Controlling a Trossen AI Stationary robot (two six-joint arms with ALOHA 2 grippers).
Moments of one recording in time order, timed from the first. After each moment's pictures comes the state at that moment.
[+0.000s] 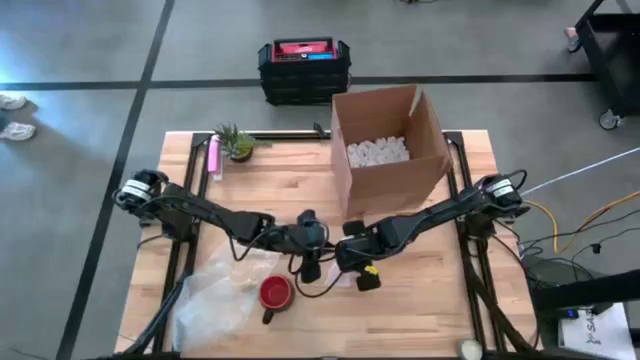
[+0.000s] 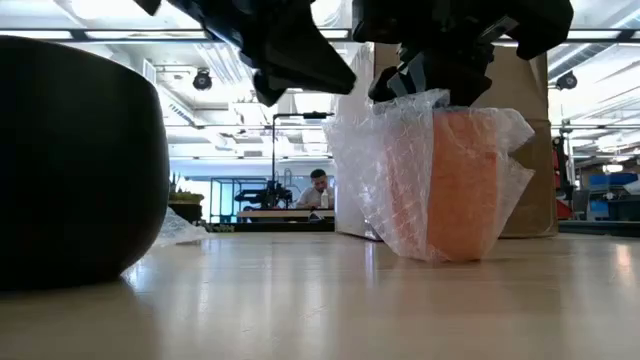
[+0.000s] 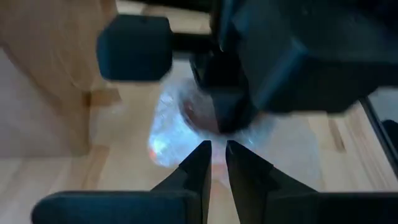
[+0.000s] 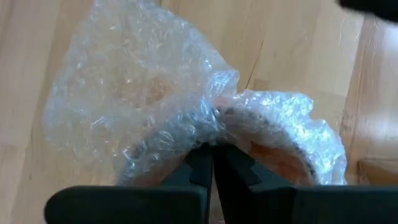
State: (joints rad) left arm -0.25 1.65 1.06 0.05 -0.23 -0.30; right arm 0.28 1.87 1.33 -0.71 0.03 0.04
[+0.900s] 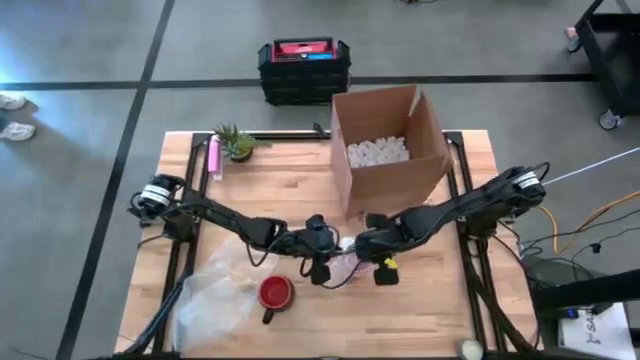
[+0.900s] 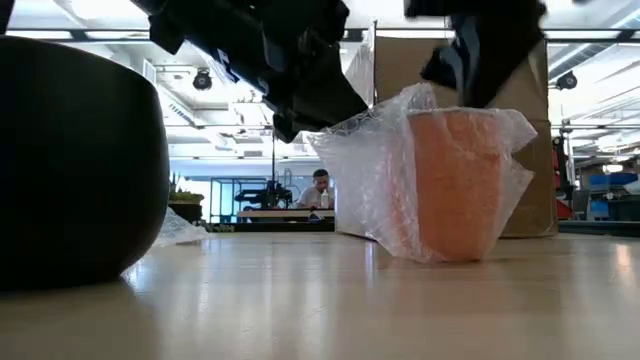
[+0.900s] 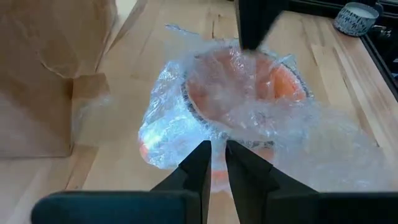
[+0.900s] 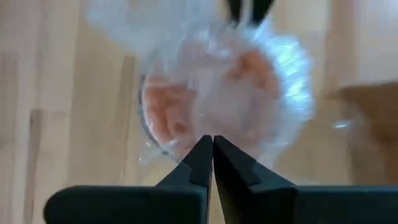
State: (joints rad) left arm -0.24 1.77 1.05 0.17 -0.23 -0.30; right arm 0.30 1.71 1.24 -0.84 0.00 0.21
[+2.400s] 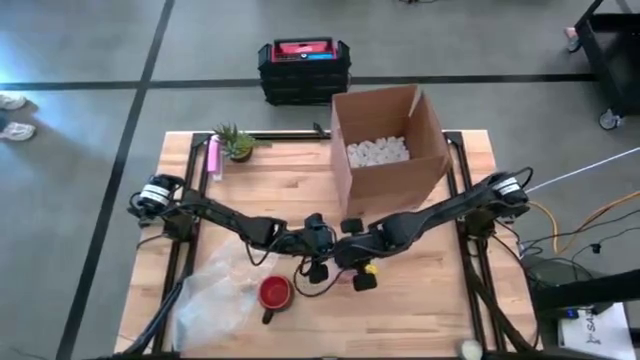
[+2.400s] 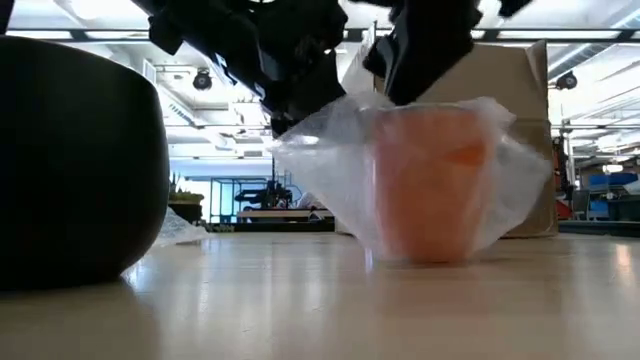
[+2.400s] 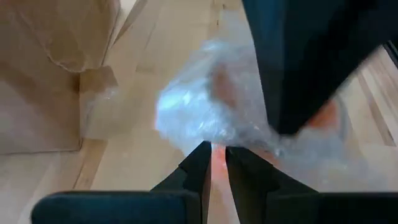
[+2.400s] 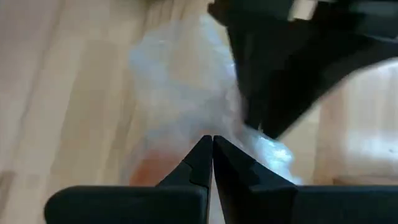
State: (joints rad) left arm -0.24 1.77 1.05 0.13 -0.23 -0.28; right arm 0.29 1.85 1.35 -0.67 0.06 0.07
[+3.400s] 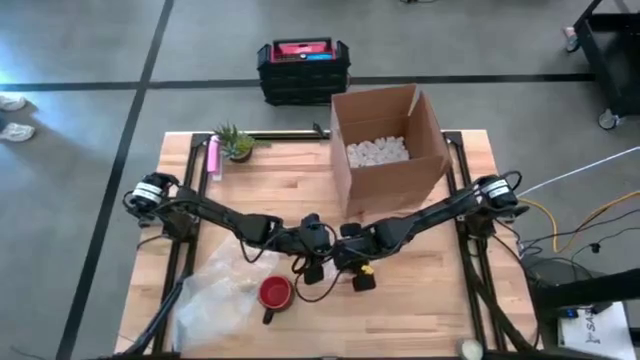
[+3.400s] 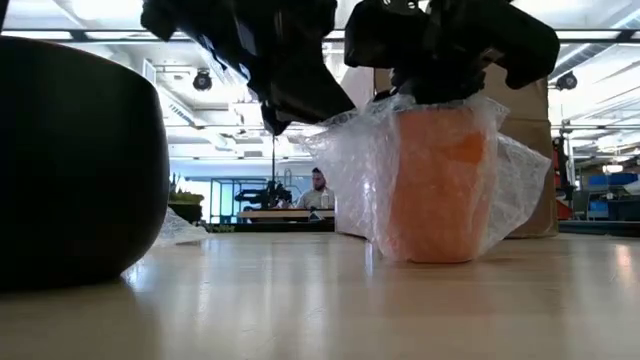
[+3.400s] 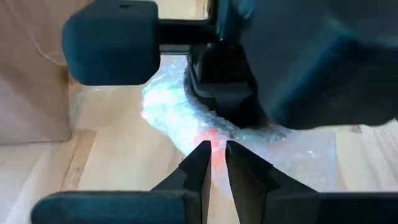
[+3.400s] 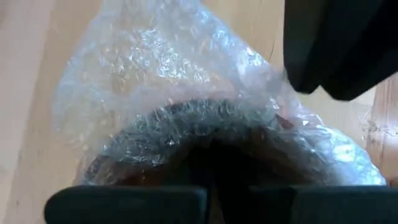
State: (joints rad) left arm -0.24 1.70 1.05 0.05 -0.17 -0.30; right arm 0.26 1.97 1.25 -0.58 -0.02 0.06
